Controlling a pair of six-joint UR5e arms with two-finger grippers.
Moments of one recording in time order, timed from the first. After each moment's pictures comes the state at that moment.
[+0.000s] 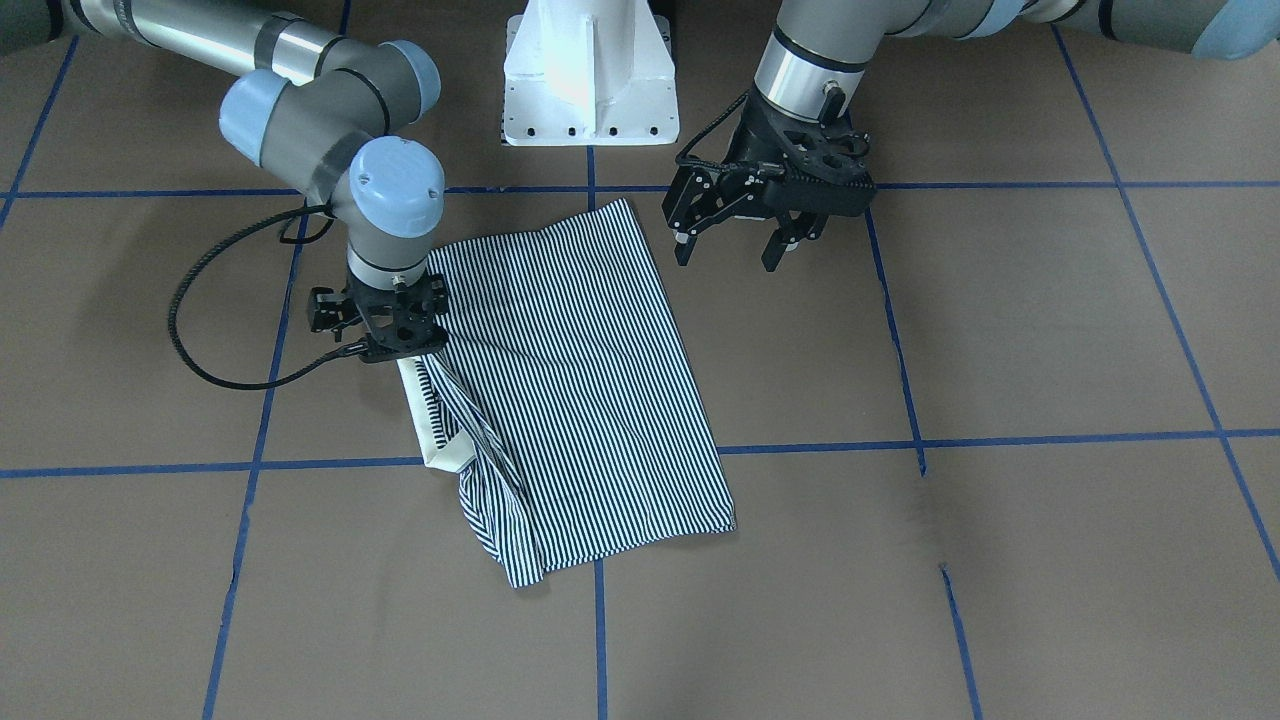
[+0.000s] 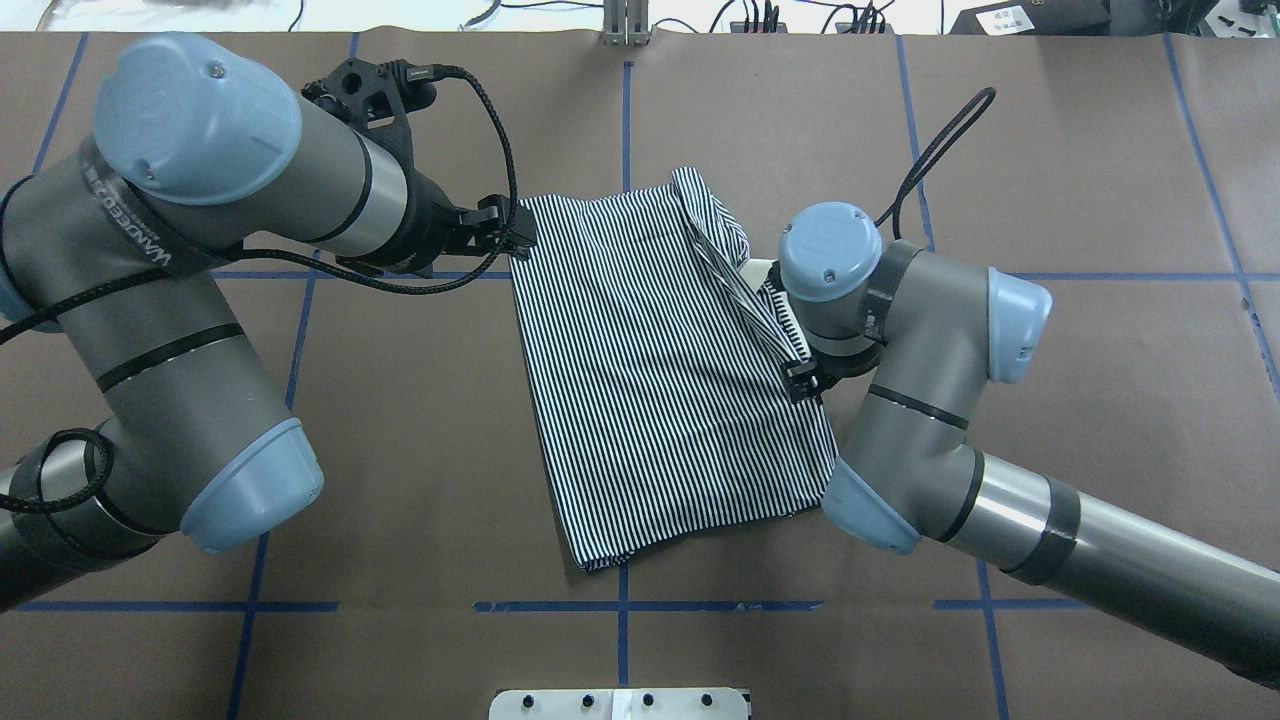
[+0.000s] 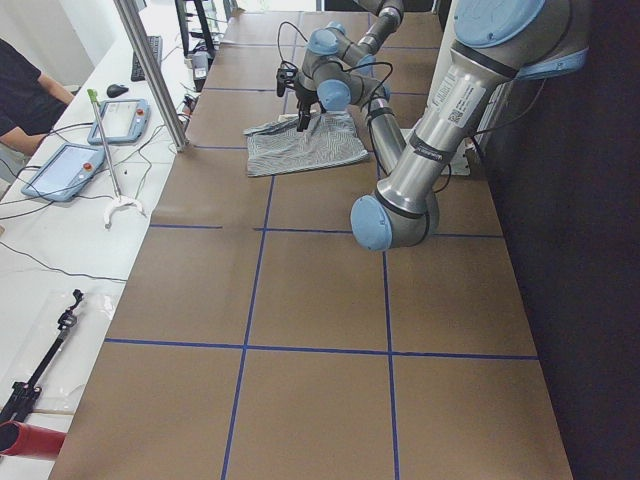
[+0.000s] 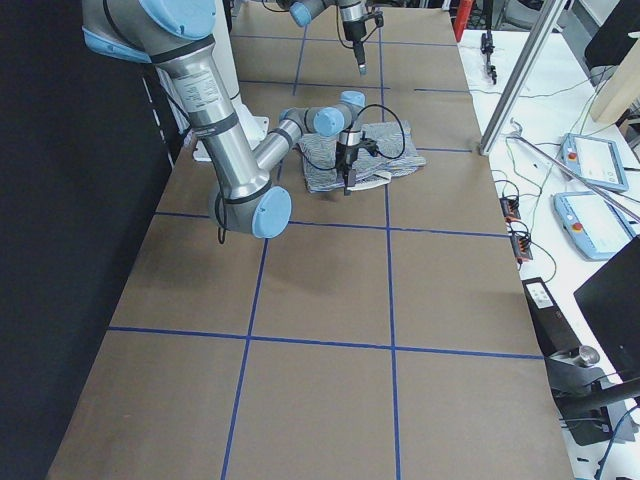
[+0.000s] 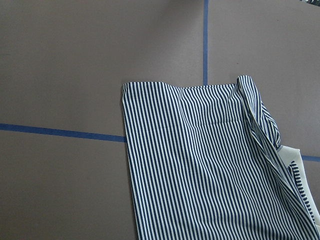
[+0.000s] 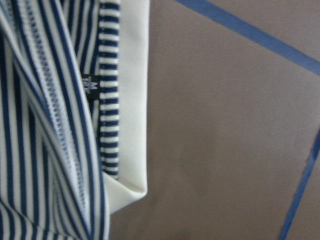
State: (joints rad) left arm -0.69 -2.17 -1.96 -1.61 -1.88 -1.28; right arm 0.60 -1.03 1.69 -1.88 1.83 0.70
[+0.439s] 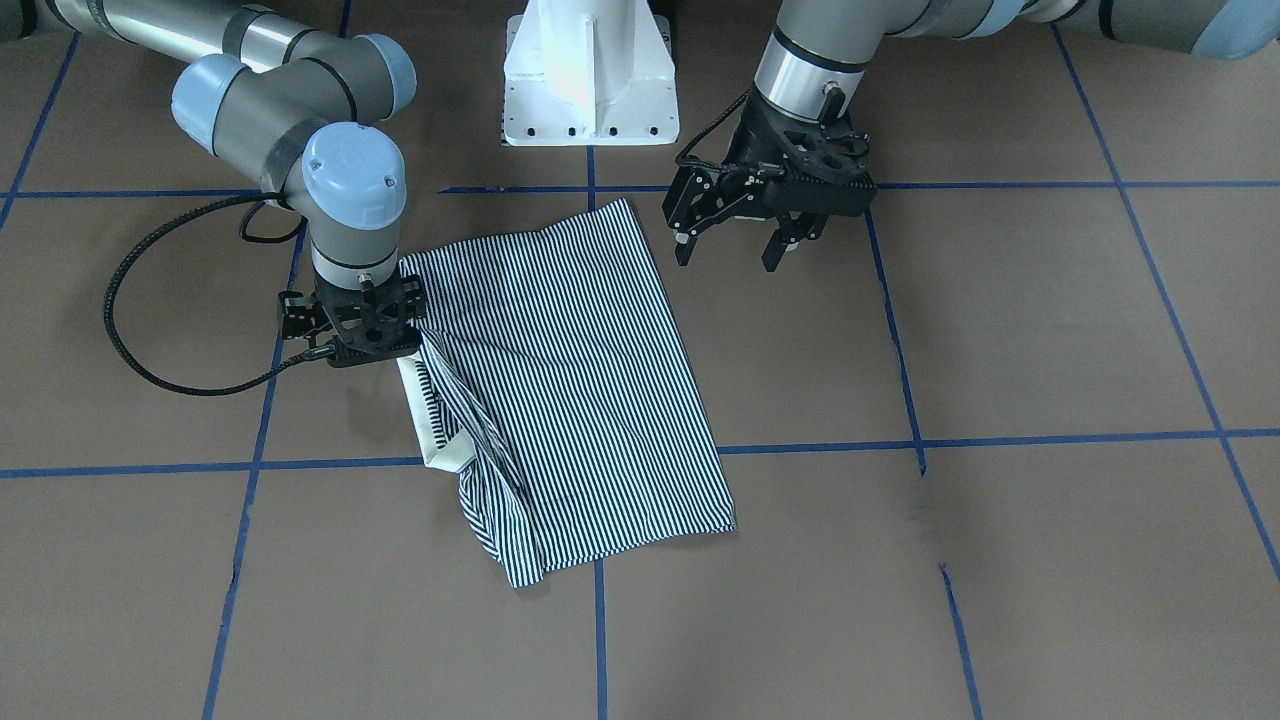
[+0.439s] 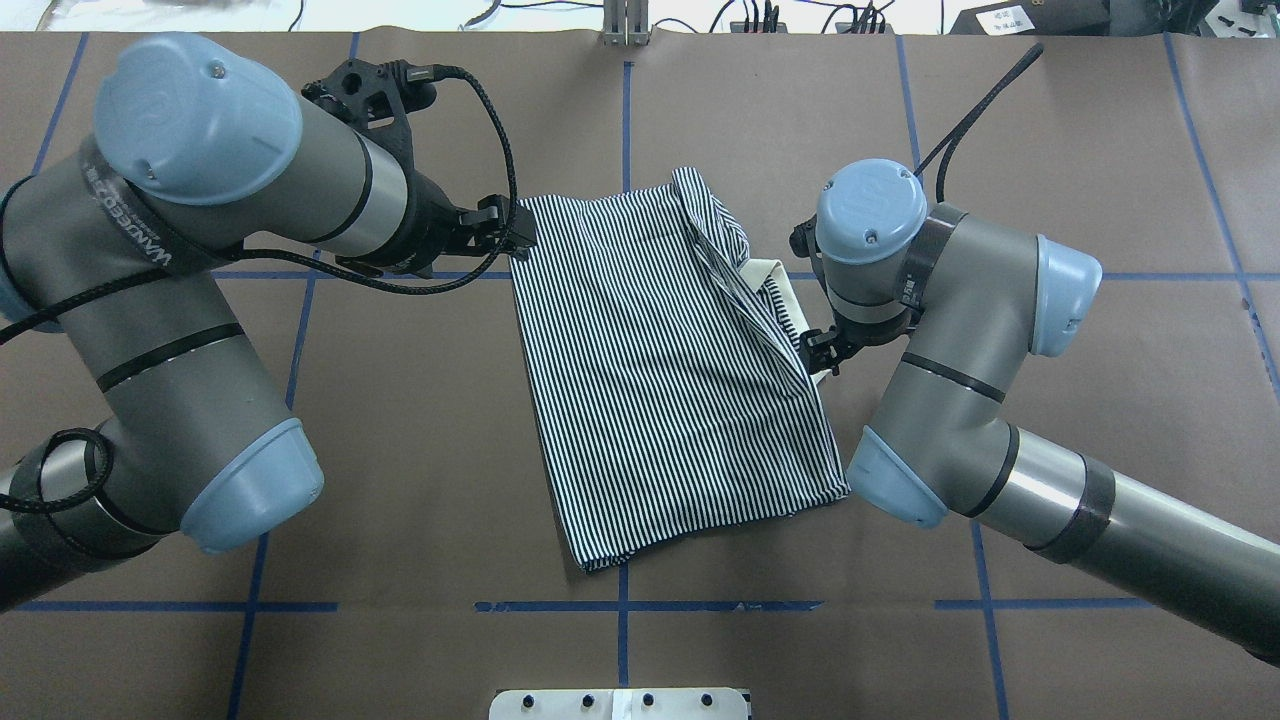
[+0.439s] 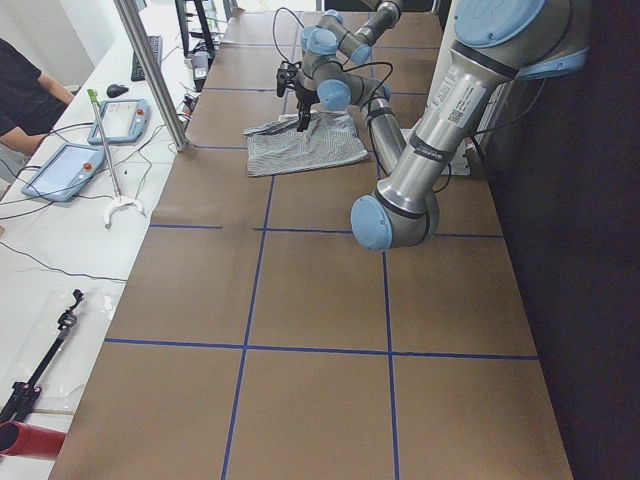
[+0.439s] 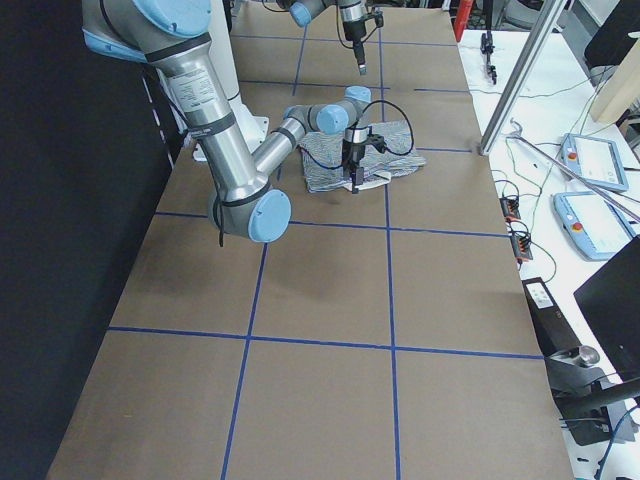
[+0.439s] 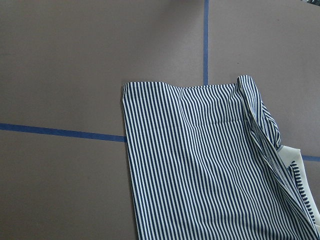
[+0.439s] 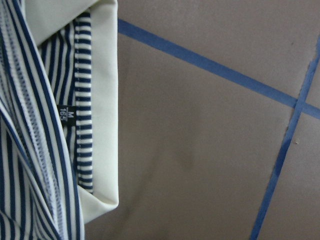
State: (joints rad) left arm -0.69 -2.17 -1.96 -1.61 -1.88 -1.28; right arm 0.64 -1.01 1.71 -1.87 1.83 0.67
